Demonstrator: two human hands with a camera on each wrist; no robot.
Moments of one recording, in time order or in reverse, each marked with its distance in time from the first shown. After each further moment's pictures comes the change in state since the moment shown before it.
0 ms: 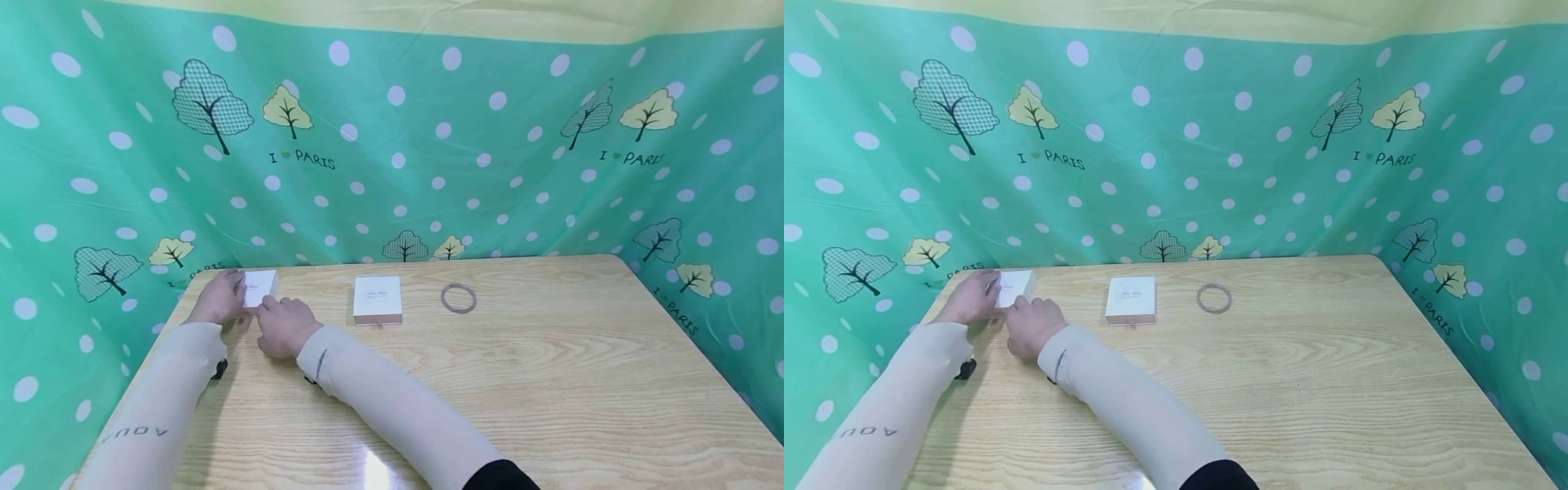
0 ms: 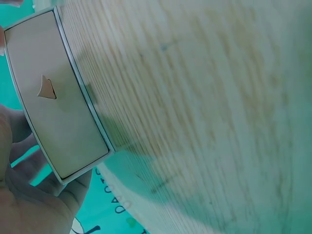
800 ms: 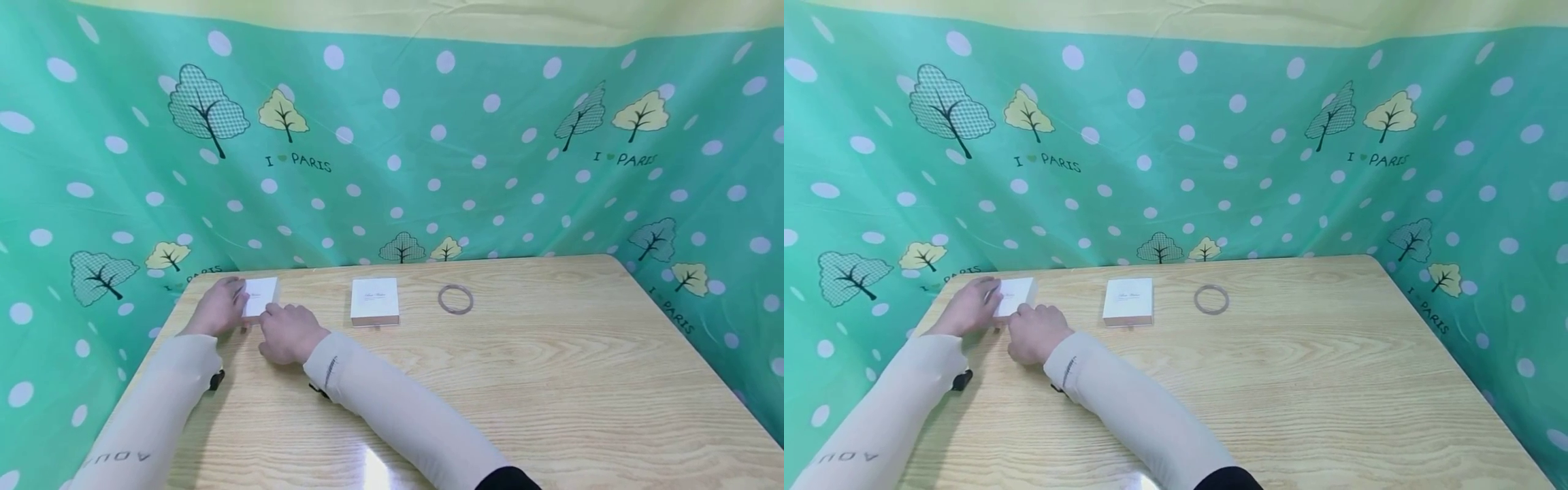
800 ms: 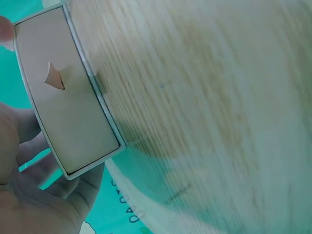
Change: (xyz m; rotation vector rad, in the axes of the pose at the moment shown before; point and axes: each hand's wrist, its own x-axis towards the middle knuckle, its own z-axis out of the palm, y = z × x) left_hand -0.013 0.007 0.002 -0.021 -0.041 -0.001; right_hand -0.014 0.005 0.001 0.088 0.005 0.002
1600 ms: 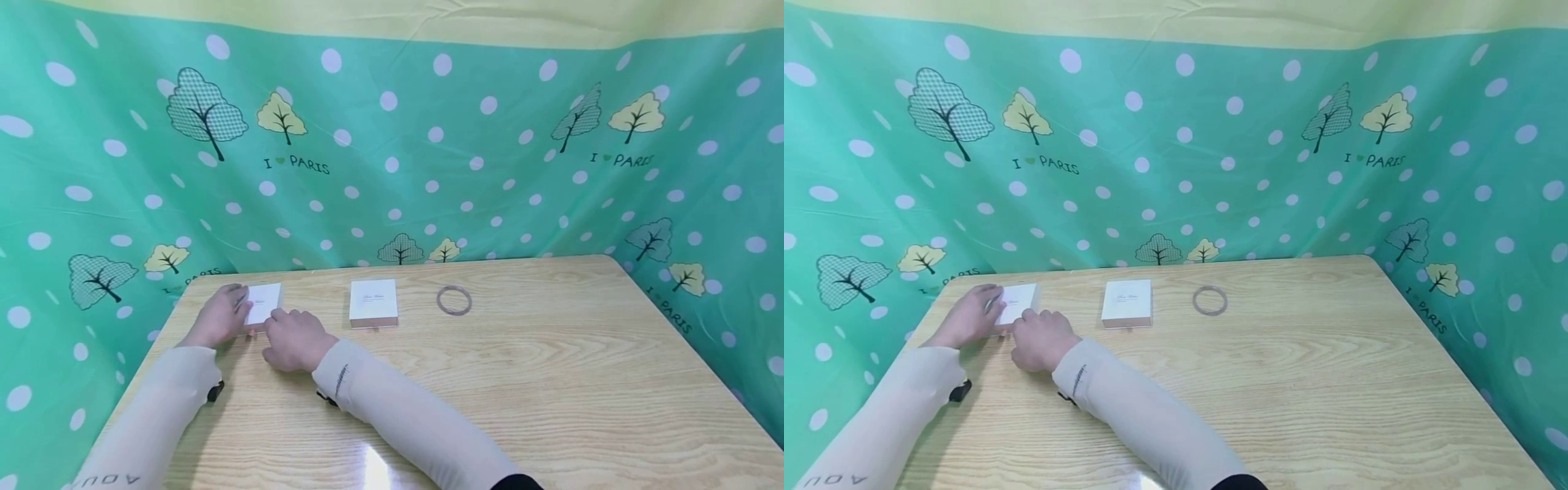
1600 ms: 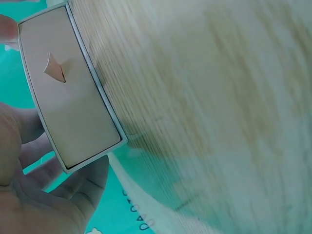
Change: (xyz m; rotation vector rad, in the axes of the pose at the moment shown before) left_hand -0.014 0.009 0.005 0.014 0.024 0.078; right_hand -0.017 0.007 0.000 0.044 0.055 -0.025
